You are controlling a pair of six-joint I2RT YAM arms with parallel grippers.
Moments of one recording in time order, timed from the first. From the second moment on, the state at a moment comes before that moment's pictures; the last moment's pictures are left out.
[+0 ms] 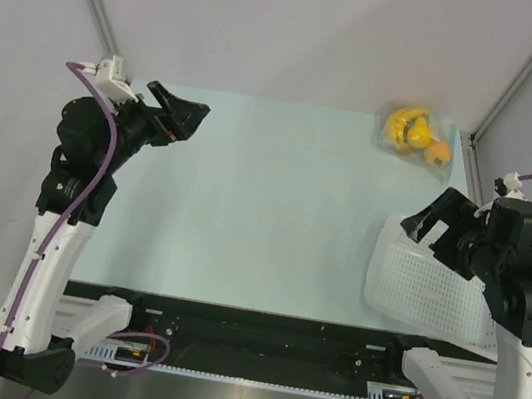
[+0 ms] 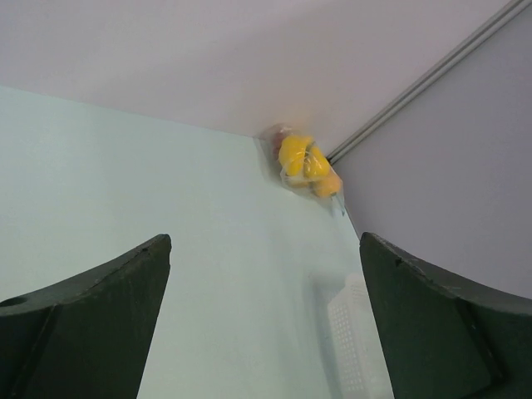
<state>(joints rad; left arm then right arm) -0.15 0.94 1.28 -0.36 0.25 -0.61 0.14 0.88 1.56 -1.34 -0.04 0.59</state>
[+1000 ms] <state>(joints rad) -0.56 1.35 1.45 -0.48 0.38 -0.23 -0.37 1.82 1.65 -0.47 -0.24 0.71</state>
